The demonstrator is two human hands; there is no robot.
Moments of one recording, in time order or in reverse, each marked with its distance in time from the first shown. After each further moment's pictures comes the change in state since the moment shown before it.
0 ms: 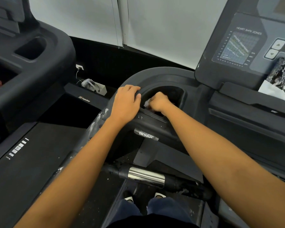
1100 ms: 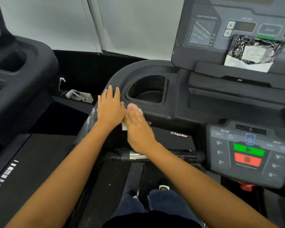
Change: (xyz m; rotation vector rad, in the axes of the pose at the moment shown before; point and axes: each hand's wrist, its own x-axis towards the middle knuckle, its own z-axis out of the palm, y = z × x) left_hand -0.044 -0.018 -0.008 0.377 -0.130 0.040; right_hand -0.147 0.039 0.092 -0.388 0.326 -0.556
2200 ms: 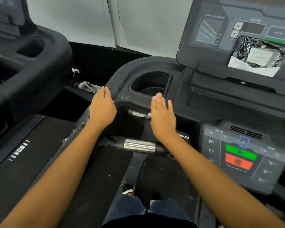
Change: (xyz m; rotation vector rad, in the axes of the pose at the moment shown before) left_hand -0.042 -0.013 -0.008 0.001 0.008 -0.124; right_hand -0.018 0.056 -0.039 -0.348 -0.028 0.189
